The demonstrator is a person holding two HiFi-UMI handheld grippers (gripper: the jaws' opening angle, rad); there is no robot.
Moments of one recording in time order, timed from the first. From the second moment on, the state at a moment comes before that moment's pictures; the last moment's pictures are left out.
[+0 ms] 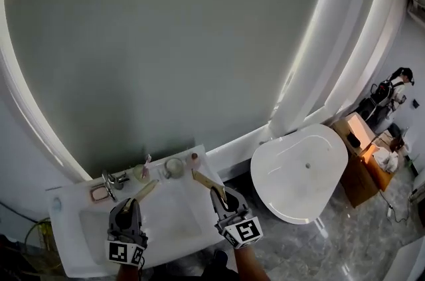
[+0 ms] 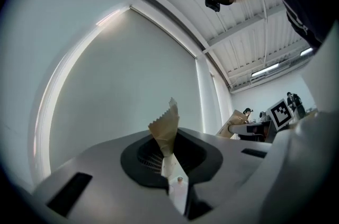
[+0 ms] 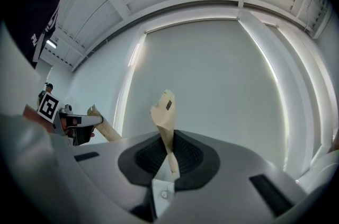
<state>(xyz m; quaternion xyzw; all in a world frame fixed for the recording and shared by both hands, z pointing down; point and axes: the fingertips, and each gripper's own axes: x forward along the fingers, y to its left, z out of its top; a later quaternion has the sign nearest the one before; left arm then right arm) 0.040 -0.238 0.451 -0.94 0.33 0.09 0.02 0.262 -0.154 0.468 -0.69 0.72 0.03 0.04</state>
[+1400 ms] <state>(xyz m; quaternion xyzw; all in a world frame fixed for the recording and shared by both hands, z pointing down) 0.117 -0.203 0.437 -0.89 0.45 0.10 0.04 0.341 -0.179 0.465 -0.57 0.82 0.01 0.03</state>
